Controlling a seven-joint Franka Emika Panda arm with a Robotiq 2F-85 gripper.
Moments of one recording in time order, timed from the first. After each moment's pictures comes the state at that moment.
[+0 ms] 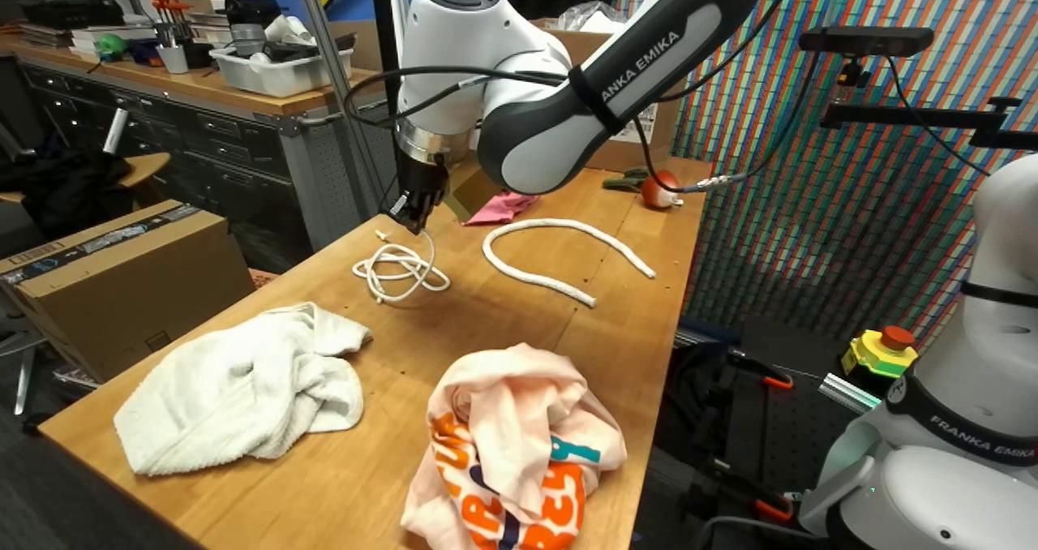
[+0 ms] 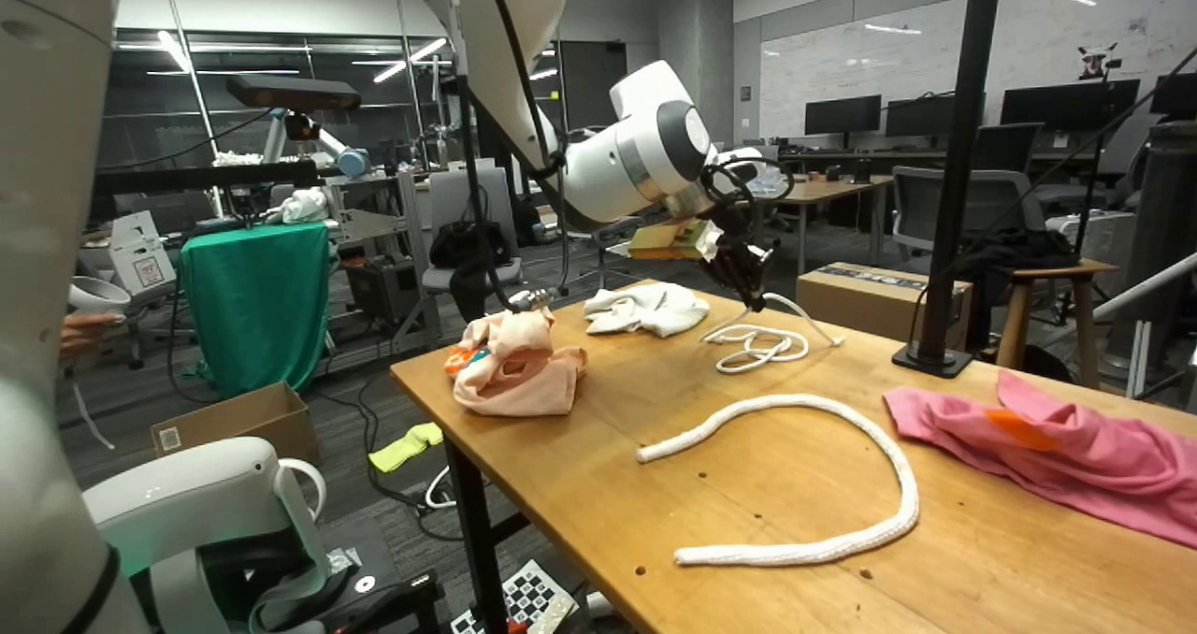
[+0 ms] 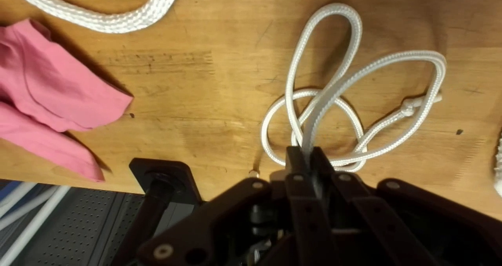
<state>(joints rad) 0.27 0.36 -0.07 -1.91 -0.54 2.64 0.59</state>
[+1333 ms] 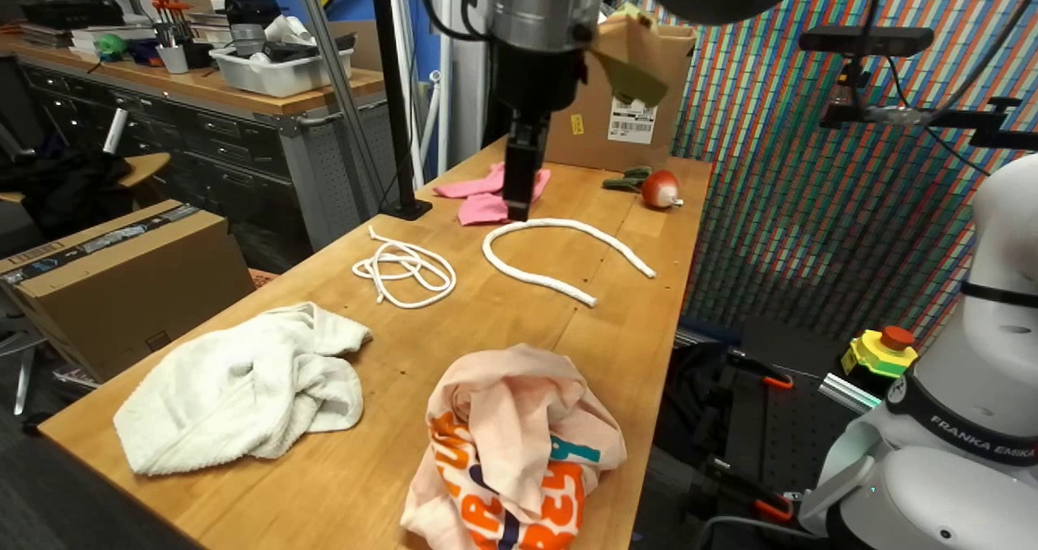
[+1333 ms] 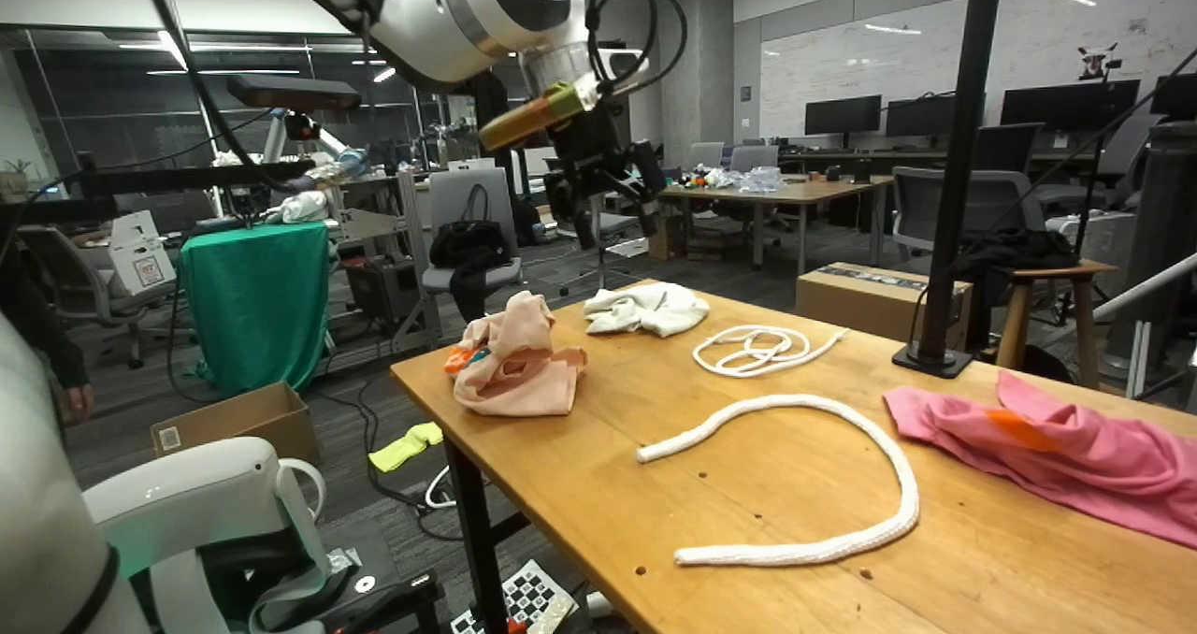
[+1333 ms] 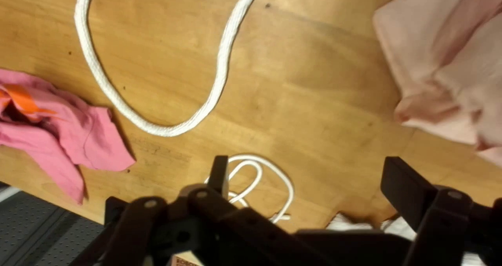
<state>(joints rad) 0.27 -0.18 0.12 -2.19 -0.28 2.10 0.12</state>
